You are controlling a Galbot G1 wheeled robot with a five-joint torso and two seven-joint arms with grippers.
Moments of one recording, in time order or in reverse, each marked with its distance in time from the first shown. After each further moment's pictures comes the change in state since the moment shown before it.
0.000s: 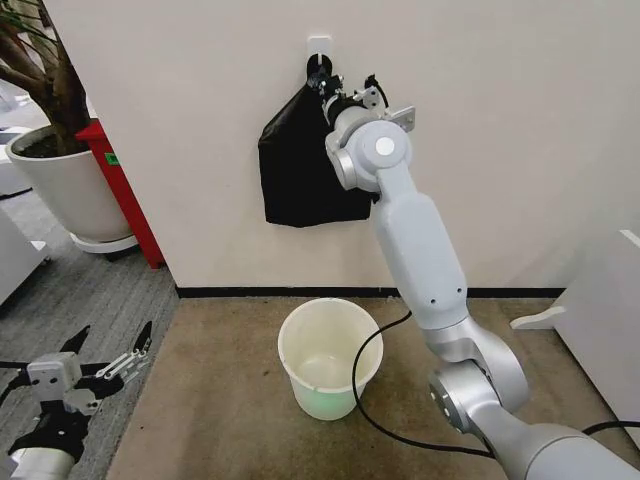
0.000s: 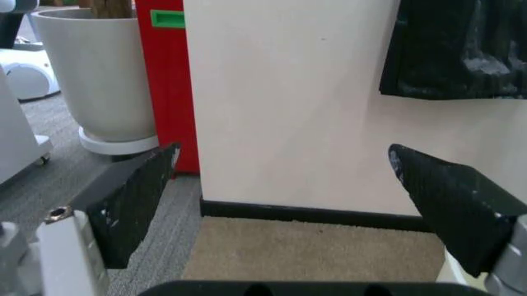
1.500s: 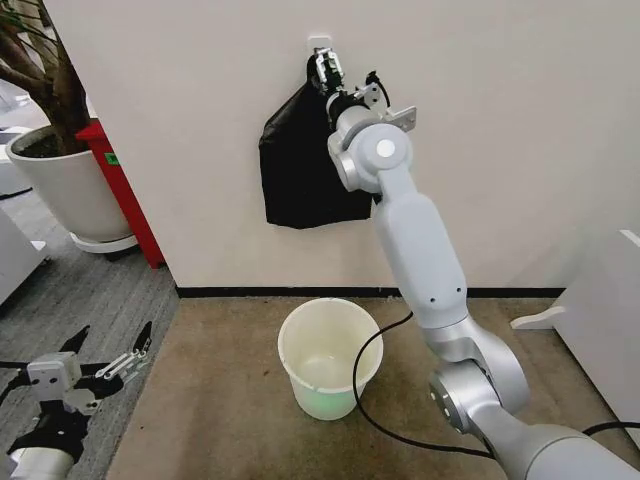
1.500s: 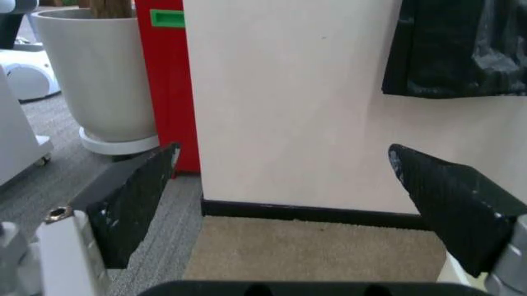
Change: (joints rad) left arm 0.003 0.007 -0.003 0.000 -0.001 0.001 -0.003; right arm 0.023 0.000 0.027 -0.053 -0.034 -0.028 -0.096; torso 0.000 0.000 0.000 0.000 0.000
